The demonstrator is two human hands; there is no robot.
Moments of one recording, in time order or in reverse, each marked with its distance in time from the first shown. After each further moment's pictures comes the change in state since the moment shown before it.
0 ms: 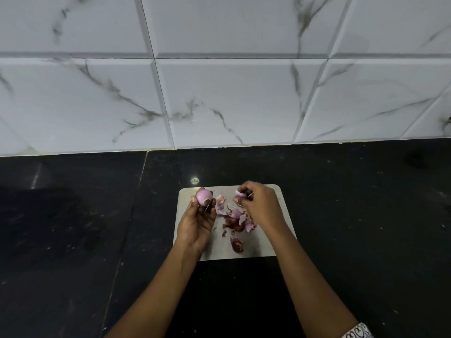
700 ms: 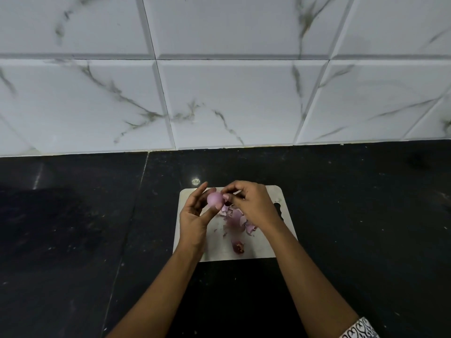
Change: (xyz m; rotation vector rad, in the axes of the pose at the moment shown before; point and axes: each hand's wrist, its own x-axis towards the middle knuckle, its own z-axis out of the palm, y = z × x) left_hand -0.014 0.000 0.003 0.637 -0.176 0.430; right_hand 0.001 -0.016 0.002 0.277 -0.114 -0.151
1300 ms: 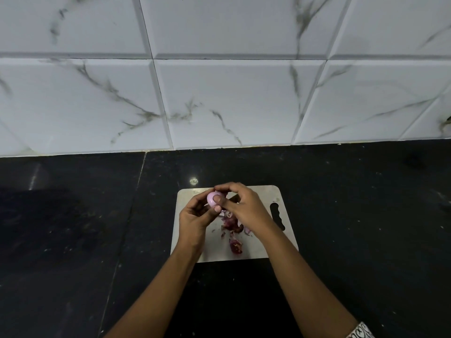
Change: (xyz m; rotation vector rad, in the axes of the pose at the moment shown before) left_hand 0.001 -0.003 -0.002 0.002 -0.057 0.000; right_hand -0.005 0.000 0.009 0.109 -0.063 0.102
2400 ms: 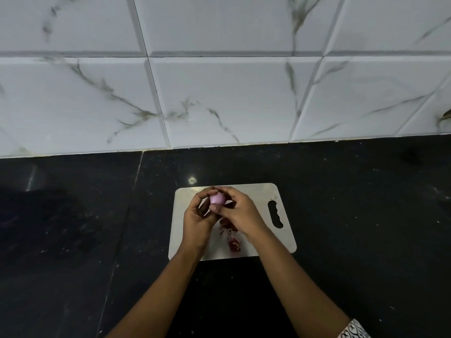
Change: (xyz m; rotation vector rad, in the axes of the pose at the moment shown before) left_hand -0.004 -0.007 0.011 0.041 -0.028 0.063; right_hand -0.007 0.012 0.014 0.230 0.012 0.160
